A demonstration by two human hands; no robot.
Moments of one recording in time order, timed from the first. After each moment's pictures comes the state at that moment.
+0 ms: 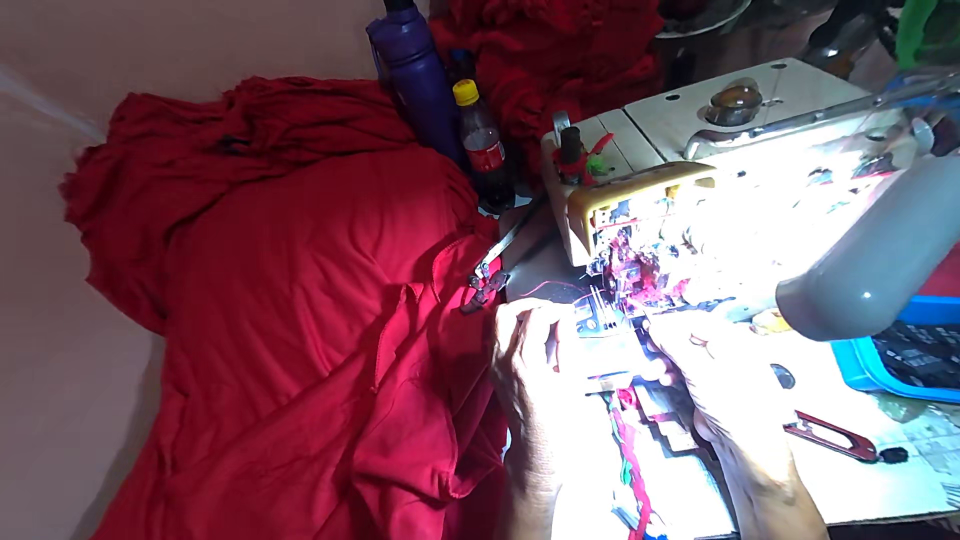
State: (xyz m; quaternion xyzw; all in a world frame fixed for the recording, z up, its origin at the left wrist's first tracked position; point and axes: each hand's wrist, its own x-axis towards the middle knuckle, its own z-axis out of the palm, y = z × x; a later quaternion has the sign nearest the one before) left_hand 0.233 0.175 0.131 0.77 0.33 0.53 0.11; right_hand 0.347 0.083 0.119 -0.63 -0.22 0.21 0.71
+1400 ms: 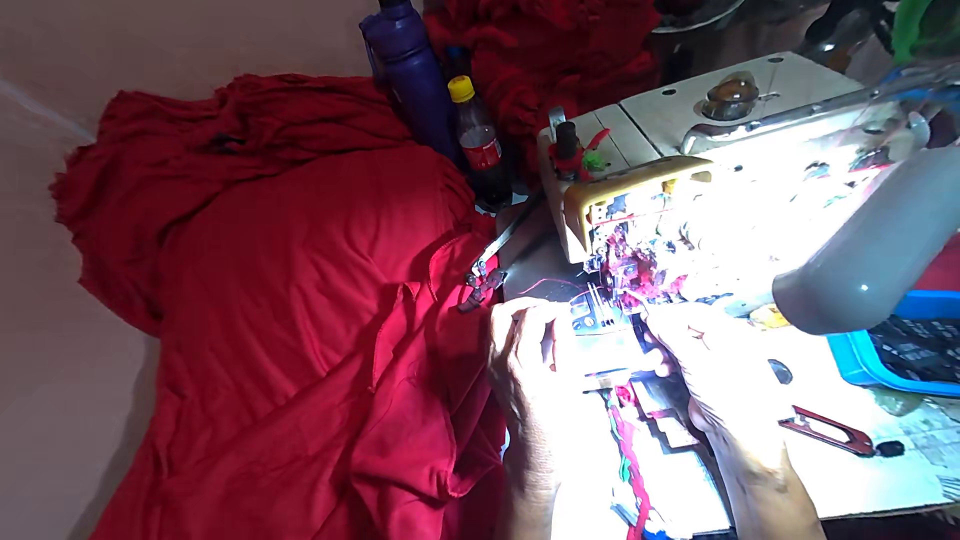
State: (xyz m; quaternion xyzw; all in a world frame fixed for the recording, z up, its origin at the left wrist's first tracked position) left_hand 0.232 0.175 0.130 0.77 0.32 0.54 0.10; right_hand 0.347 0.087 0.120 -0.63 -0.20 0.21 0.72
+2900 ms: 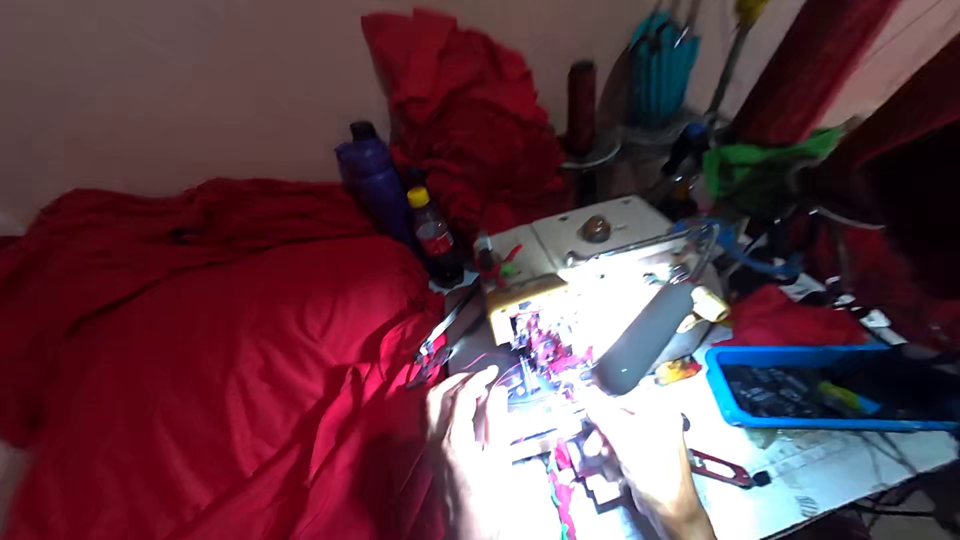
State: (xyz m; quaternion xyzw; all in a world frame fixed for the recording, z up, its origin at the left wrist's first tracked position) left_hand 0.230 0.174 0.132 0.77 0.29 0.56 0.12; right_hand 0.341 0.059 0.122 -0.60 -0.28 0.15 0.73
